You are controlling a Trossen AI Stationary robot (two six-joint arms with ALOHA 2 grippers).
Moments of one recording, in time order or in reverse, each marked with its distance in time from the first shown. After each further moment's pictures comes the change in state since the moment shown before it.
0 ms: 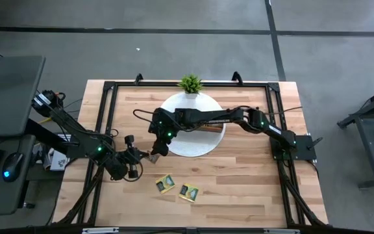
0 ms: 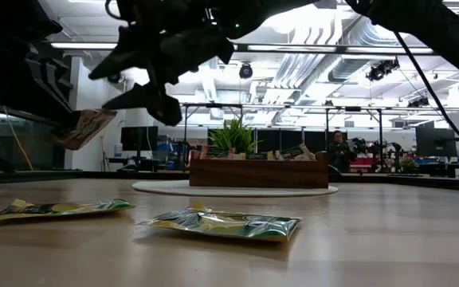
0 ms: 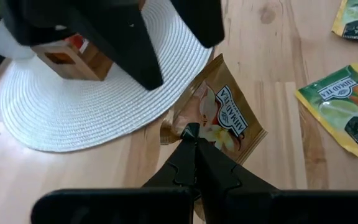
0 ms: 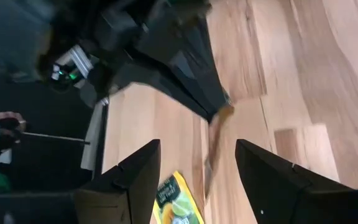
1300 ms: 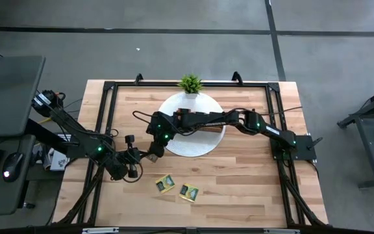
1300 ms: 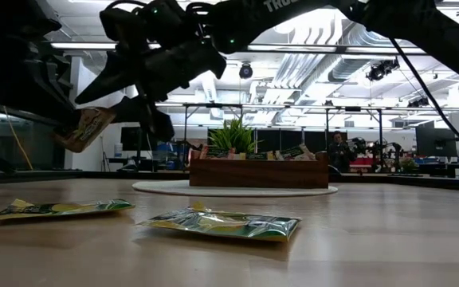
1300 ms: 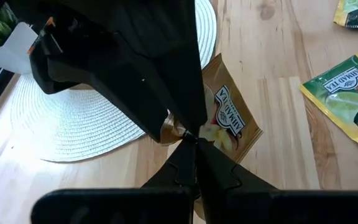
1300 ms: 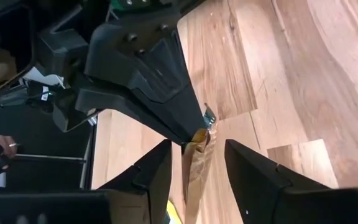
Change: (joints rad) left arm 0.000 0.000 0.000 0.005 -0.016 0.081; right arm 0.012 0.064 0.000 0.116 0.046 0.083
